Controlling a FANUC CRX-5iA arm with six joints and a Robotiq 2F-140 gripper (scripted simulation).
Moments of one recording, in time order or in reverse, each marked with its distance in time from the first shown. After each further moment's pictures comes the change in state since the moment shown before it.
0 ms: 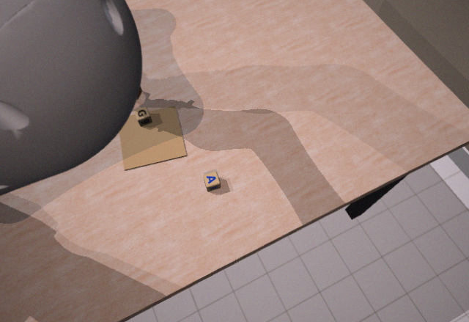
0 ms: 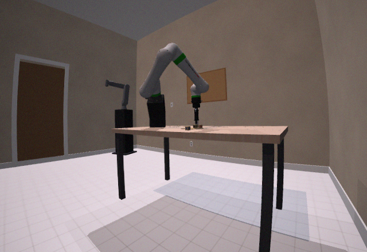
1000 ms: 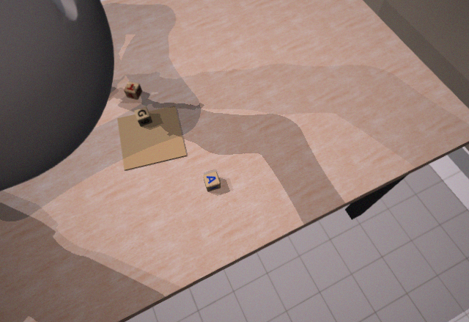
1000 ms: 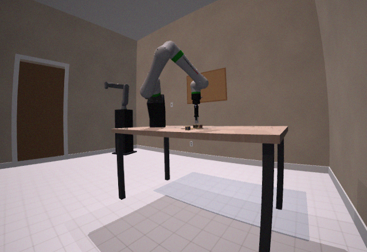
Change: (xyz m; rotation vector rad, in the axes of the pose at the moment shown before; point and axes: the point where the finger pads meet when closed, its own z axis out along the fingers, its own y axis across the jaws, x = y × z) arm 0.000 0.000 -0.036 0.000 0.000 0.000
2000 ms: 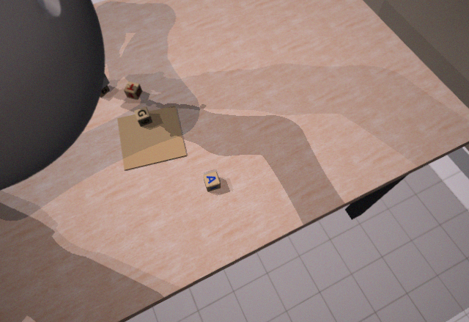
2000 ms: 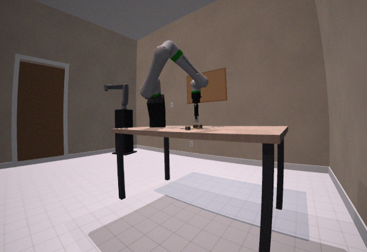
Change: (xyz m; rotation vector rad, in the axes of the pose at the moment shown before) arm 0.000 0.000 -0.010 0.000 0.000 0.000
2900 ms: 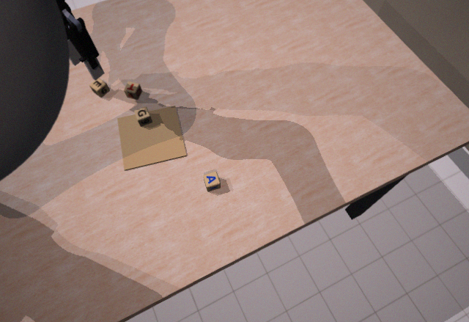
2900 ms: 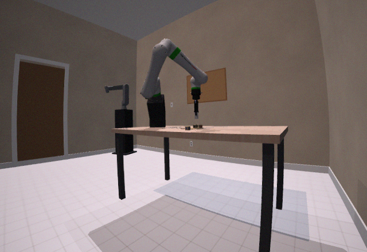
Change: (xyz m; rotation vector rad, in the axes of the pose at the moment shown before) arm 0.000 0.000 -0.035 0.000 0.000 0.000
